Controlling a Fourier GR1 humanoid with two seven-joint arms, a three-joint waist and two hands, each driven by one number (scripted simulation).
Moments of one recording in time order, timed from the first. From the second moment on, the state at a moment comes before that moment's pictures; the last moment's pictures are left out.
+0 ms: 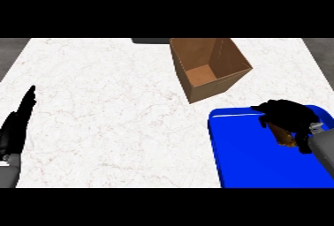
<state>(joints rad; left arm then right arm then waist) -0.11 0.47 0.04 -1.30 -0.09 0.20 0.05 -0.42 -0.64 0.38 -1.08 1.28 0.27 -0.55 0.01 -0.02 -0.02</state>
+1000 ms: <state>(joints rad) -0.05 0.47 0.08 -1.33 -0.10 0.21 0.07 -0.26 -0.39 -0.12 -1.47 1.06 0.05 0.14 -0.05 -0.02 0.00</state>
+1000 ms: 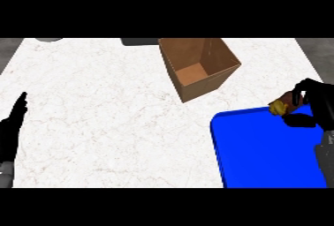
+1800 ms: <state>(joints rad) -0.09 0.43 0.07 -1.33 -0.14 0.17 0.06 -0.55 -0.20 -0.05 -1.73 0.99 0.22 0.43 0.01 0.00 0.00</state>
